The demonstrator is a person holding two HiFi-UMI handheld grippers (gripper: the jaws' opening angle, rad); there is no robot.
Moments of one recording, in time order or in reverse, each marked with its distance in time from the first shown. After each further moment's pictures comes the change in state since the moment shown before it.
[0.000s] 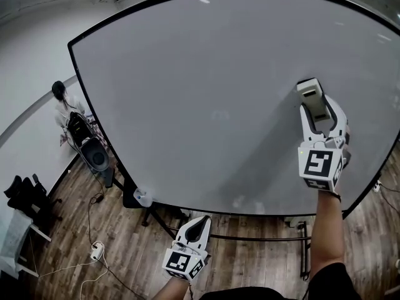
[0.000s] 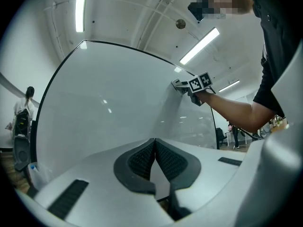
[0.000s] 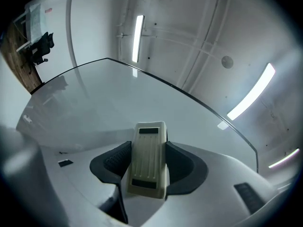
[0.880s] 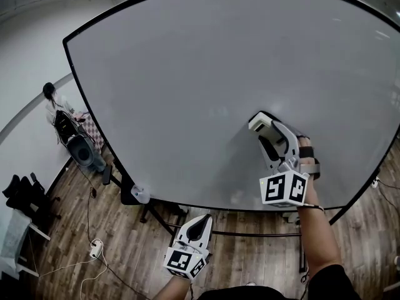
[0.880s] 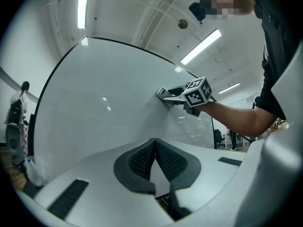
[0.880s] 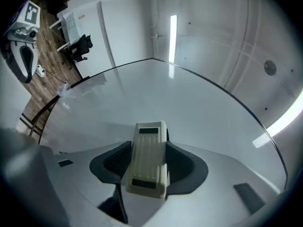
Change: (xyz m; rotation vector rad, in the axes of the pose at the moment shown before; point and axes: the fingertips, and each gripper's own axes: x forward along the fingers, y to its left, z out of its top) left arm 0.001 -0.009 -0.009 -0.033 0.012 -0.016; right arm -0.028 0.156 0.002 -0.183 0.015 0.366
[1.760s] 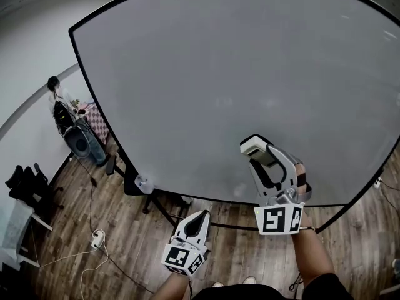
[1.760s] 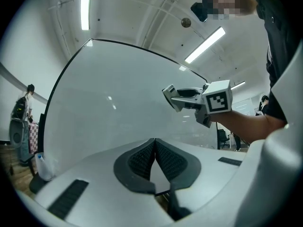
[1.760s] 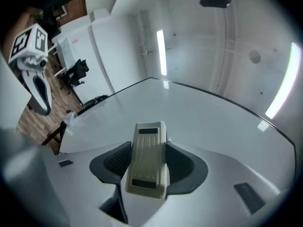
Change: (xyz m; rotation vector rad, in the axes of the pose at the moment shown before) left arm -0.021 0.009 -0.005 -0.016 0.015 0.064; right arm -0.061 0.056 0.040 0.191 -0.168 0.046
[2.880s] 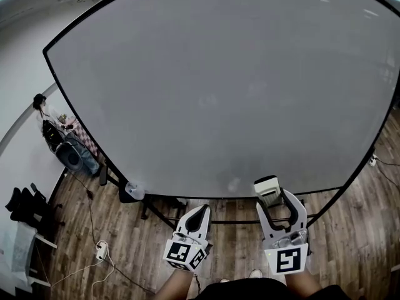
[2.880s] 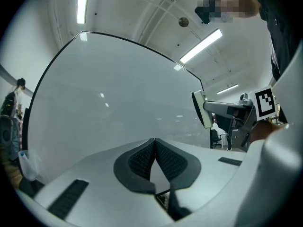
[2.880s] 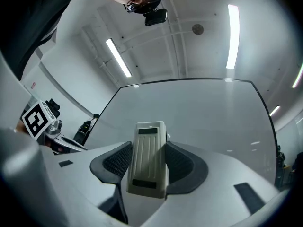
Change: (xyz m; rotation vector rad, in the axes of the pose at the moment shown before) left arm 0.032 -0.034 -0.002 -0.013 0.014 -0.093; right arm -0.136 0.014 -0.032 0.599 -0.033 -0.159
